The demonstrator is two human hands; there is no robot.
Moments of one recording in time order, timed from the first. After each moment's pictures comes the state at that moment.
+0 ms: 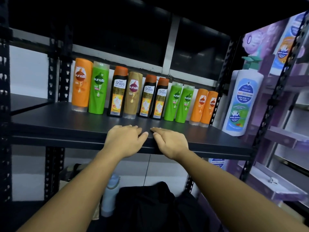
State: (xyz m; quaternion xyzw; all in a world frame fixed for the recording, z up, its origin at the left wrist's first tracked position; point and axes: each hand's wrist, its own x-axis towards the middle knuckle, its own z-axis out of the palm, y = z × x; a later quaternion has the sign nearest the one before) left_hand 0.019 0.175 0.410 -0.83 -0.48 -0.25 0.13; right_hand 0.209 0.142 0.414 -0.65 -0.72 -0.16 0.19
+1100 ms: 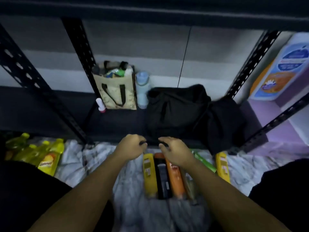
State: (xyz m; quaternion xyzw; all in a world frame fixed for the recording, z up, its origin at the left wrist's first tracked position) left_hand 0.003 0.075 0.060 -0.73 -0.61 -0.06 -0.30; right_hand 0.214 0.038 0.061 -0.61 -0.72 0.29 0.13
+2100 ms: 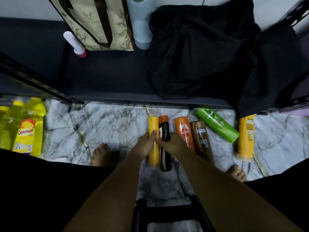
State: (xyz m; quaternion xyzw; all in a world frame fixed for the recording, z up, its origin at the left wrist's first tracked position) left_hand 0.031 0.046 -0.146 -0.33 -0.71 0.01 -0.62; right_hand 0.179 0.038 -0.149 -0.72 -0.42 0.55 0.04
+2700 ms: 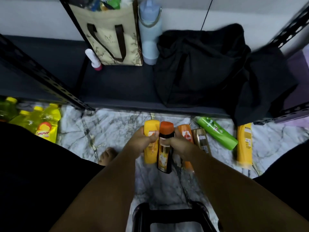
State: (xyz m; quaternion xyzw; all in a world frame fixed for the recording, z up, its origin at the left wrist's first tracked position) left_hand 0.001 0.062 -0.102 -0.37 -0.65 -0.17 -0.64; right_hand 0.183 0.049 -0.111 -0.63 -0.29 0.69 0.18
